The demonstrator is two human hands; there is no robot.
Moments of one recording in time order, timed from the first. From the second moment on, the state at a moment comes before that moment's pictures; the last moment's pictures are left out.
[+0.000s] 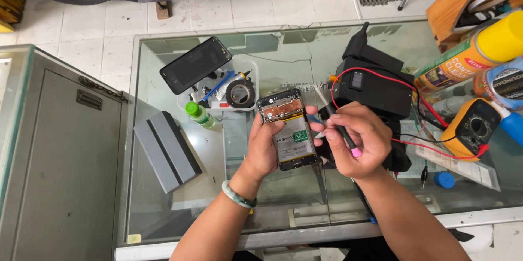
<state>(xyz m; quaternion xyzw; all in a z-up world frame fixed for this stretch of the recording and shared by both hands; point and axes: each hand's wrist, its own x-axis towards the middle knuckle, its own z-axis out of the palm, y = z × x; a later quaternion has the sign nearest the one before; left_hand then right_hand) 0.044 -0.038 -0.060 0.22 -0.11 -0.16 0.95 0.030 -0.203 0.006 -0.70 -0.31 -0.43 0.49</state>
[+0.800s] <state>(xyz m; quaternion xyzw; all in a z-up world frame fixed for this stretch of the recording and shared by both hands) 0.031 -0.040 -0.030 0.32 -0.16 -0.10 0.93 0.025 -0.196 -0.015 -0.61 -0.30 -0.46 0.57</state>
